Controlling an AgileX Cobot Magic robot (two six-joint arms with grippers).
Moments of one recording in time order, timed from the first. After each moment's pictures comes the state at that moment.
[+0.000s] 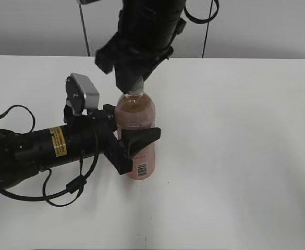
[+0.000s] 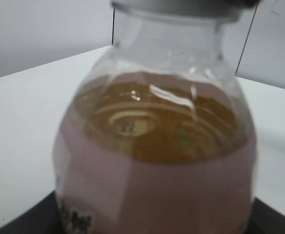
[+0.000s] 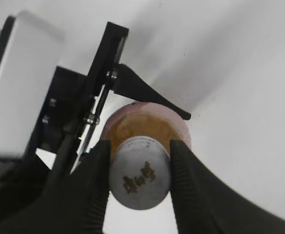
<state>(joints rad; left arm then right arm) -0.44 2.03 -0.66 0.75 -1.21 -0.30 0.75 1.98 -1.88 0.12 1.22 -0.16</state>
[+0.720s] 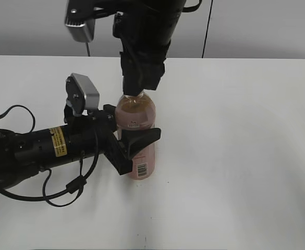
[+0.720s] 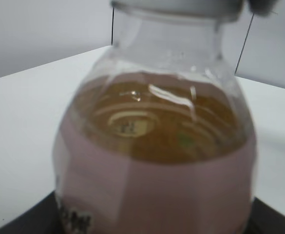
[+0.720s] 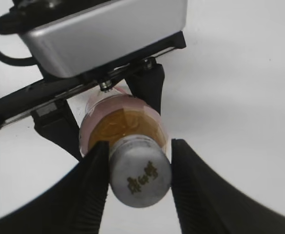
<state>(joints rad) -0.44 2.03 -0.66 0.75 -1.21 -0.30 0.75 1.98 -1.88 0.14 1.23 -1.06</state>
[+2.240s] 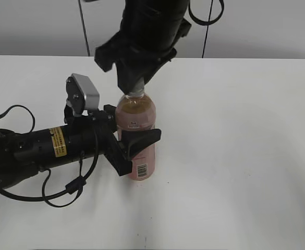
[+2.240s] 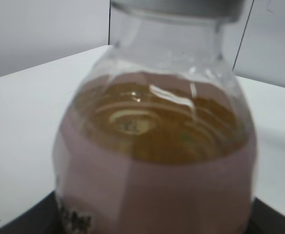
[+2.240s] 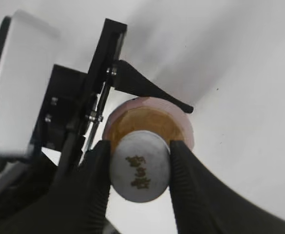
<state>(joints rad) -0.44 2.03 -0.66 0.77 -1.21 -0.30 0.75 1.96 -1.85 0.13 1.22 -0.11</state>
